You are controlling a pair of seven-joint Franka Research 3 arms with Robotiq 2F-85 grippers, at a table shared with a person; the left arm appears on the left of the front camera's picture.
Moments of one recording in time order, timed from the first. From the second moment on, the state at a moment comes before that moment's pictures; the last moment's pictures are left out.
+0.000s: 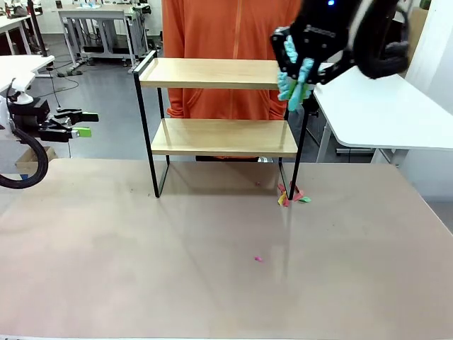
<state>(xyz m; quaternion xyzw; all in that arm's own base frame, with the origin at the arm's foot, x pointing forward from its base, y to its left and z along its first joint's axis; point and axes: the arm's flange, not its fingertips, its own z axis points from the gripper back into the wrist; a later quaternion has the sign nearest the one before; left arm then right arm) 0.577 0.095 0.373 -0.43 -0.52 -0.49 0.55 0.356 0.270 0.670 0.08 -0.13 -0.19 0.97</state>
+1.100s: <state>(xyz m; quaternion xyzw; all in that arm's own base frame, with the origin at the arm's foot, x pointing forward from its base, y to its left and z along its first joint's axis) 0.577 0.095 0.373 -0.43 -0.52 -0.49 0.55 0.305 0.246 0.723 0.11 -0.21 -0.15 0.96</state>
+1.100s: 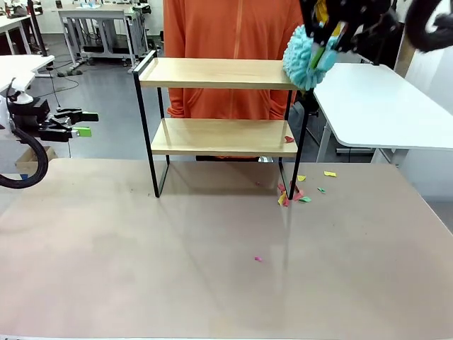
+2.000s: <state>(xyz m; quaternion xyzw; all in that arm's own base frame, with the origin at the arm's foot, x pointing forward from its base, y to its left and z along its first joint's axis) 0.577 0.095 0.373 -0.43 -0.52 -0.49 0.55 0.239 0.276 0.702 0.22 -0.13 0.27 0.93</state>
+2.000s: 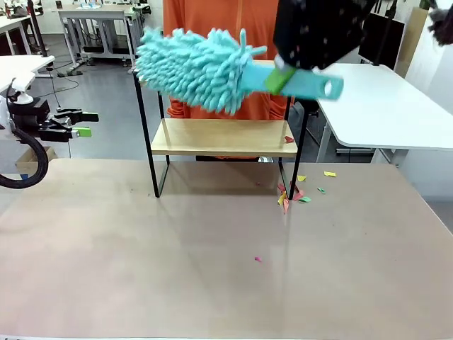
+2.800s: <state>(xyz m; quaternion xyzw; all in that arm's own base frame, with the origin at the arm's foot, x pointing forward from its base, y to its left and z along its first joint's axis) 0.577 0.095 0.373 -0.43 -0.52 -0.49 0.55 0.219 0.197 0.570 0.14 0.02 0.36 0.92</state>
